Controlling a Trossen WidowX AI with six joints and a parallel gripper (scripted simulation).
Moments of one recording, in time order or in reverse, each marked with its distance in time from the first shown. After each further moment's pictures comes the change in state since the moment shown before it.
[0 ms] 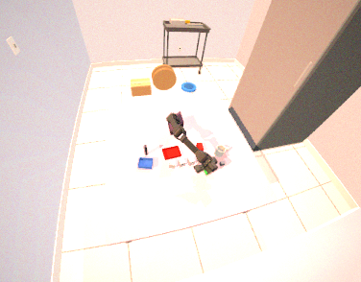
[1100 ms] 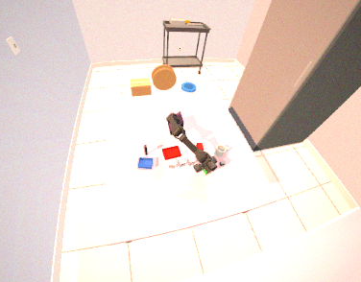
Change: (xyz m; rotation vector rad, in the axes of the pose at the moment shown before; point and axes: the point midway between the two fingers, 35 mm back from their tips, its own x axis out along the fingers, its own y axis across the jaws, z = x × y) arm 0.002 0.000 -0.007 0.001 -0.001 0.001
